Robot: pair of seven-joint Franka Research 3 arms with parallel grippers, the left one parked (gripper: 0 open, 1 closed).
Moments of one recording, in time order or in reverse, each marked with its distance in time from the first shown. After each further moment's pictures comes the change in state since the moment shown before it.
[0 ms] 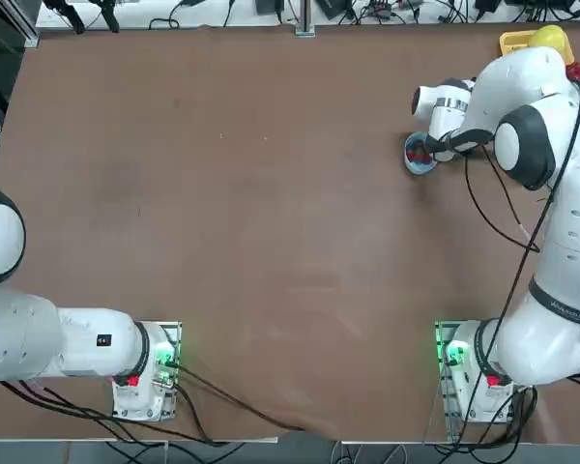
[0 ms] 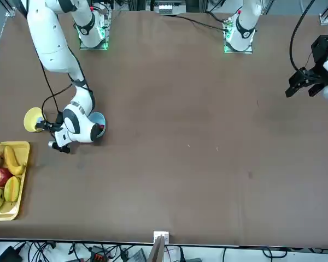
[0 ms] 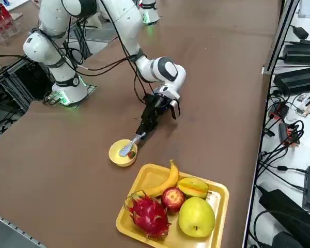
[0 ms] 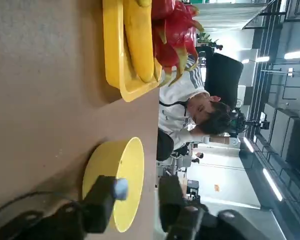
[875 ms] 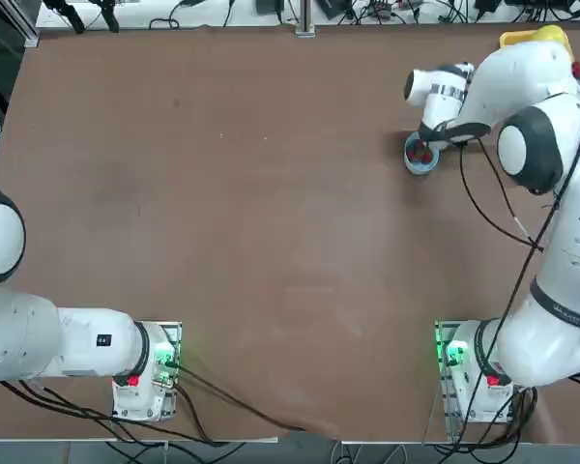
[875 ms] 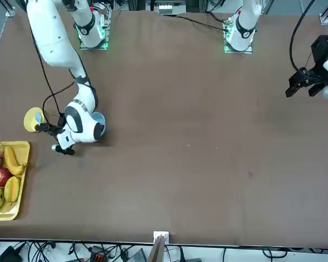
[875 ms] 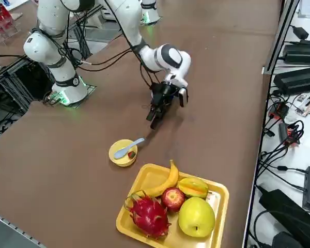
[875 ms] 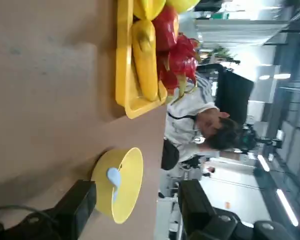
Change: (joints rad) arm 0.025 -0.079 0.043 0.049 0.062 0.003 -0.162
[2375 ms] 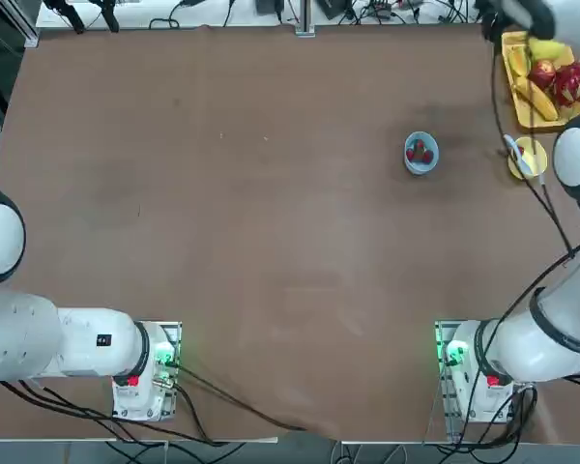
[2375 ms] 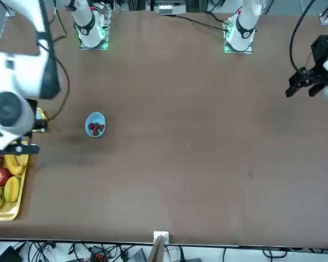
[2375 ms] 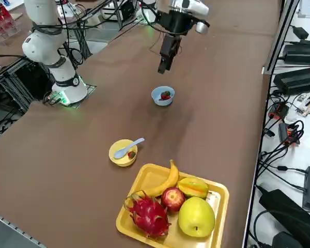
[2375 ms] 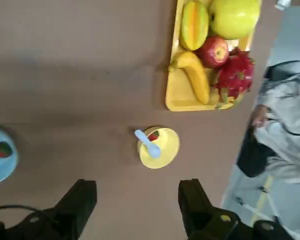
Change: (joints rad) arm -0.123 -0.310 -0.019 0.415 0.703 -0.136 -0.815
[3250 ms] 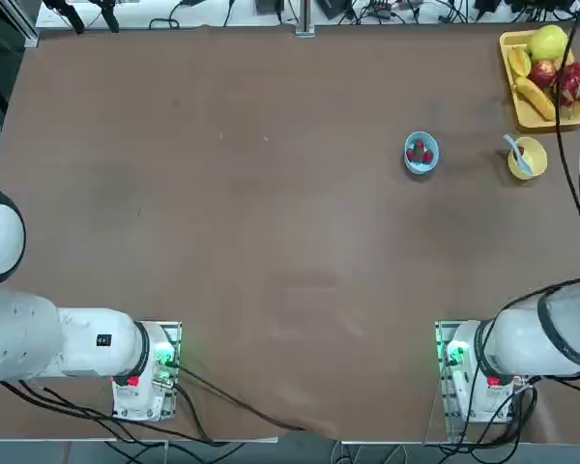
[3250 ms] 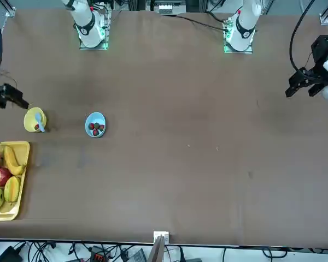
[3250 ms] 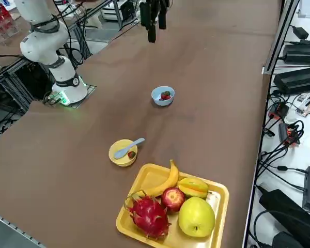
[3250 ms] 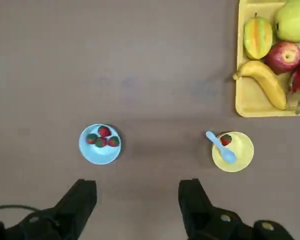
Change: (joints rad) arm -0.137 -0.260 0.031 -0.065 0.407 0.005 -0.079
